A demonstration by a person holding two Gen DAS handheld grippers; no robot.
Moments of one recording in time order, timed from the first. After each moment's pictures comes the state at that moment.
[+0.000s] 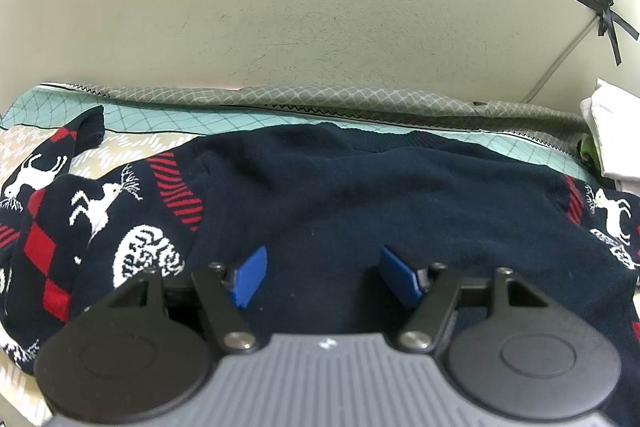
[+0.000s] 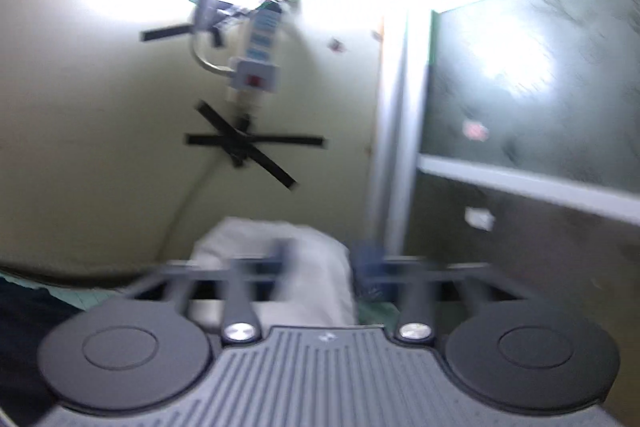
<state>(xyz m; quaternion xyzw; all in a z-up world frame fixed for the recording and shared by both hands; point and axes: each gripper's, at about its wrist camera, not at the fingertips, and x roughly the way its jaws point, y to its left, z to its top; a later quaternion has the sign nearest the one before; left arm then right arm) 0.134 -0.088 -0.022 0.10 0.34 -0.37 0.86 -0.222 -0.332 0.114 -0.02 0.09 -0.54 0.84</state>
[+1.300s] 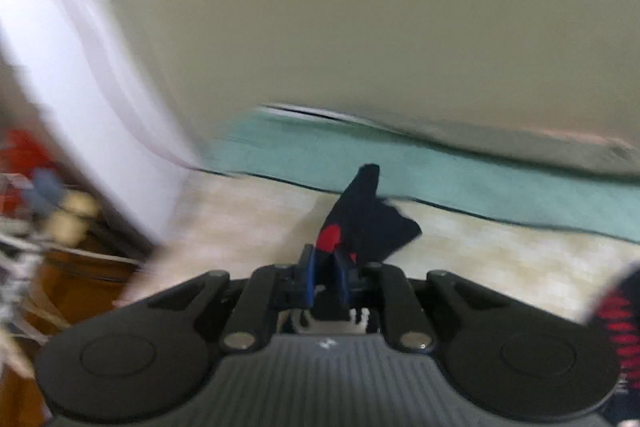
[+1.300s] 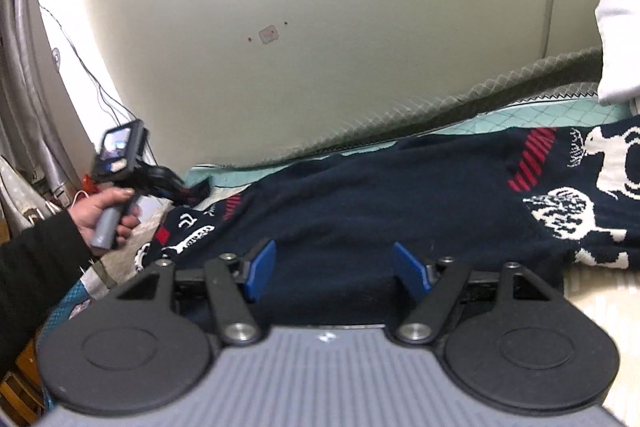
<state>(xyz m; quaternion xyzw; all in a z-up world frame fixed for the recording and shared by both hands) 0.359 0.001 0.028 0.21 0.35 -0.06 0.91 -0.050 -0.254 -0.008 0.24 0.19 -0.08 0.95</state>
